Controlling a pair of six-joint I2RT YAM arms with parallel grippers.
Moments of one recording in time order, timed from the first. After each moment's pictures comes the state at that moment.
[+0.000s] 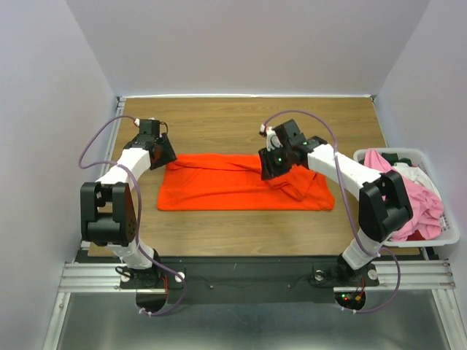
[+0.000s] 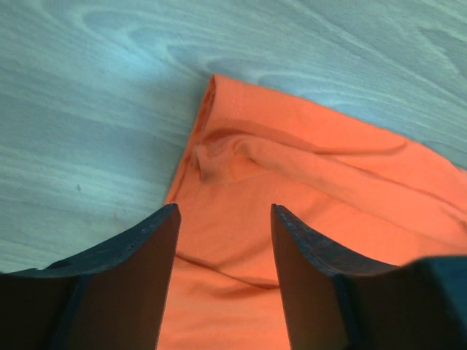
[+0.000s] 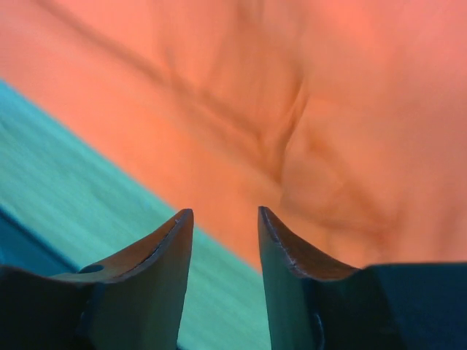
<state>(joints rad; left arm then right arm) -0.05 1.58 1.07 -0.41 -0.06 -0.44 0.52 1.68 1.20 -0.58 -0.32 0.12</state>
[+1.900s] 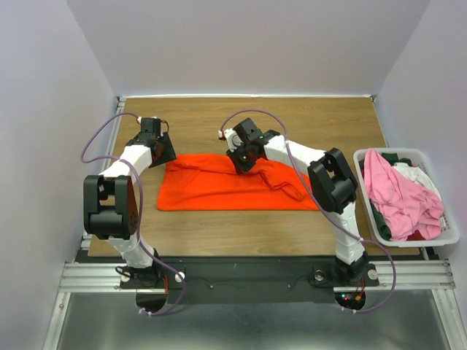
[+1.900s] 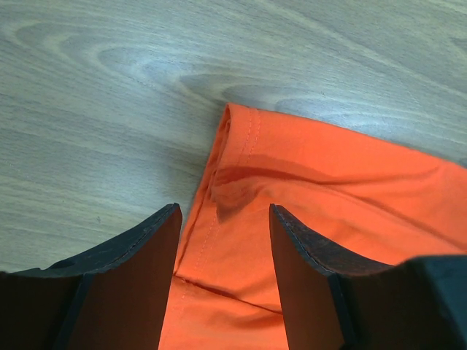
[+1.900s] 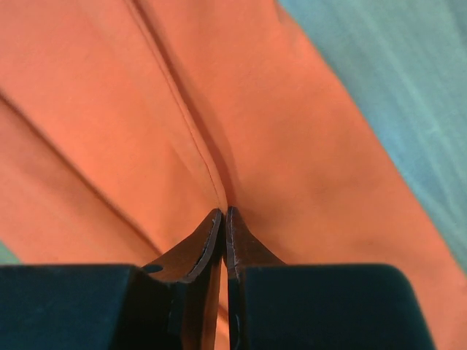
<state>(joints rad) -0.05 1.66 1.11 -0.38 -0.10 -0.35 0.64 2.18 1.72 -0.56 -0.26 -0.13</state>
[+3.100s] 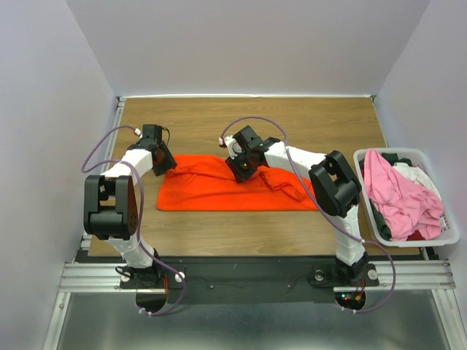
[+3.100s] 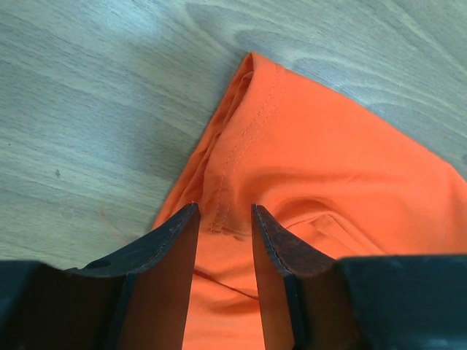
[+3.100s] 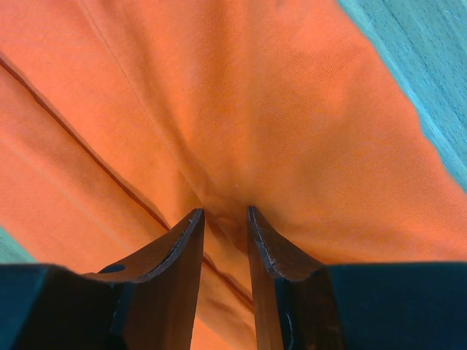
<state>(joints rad) -0.05 1.65 1.04 -0.40 -0.07 -0.54 0.69 2.10 1.57 -0.51 -0.22 -0.11</state>
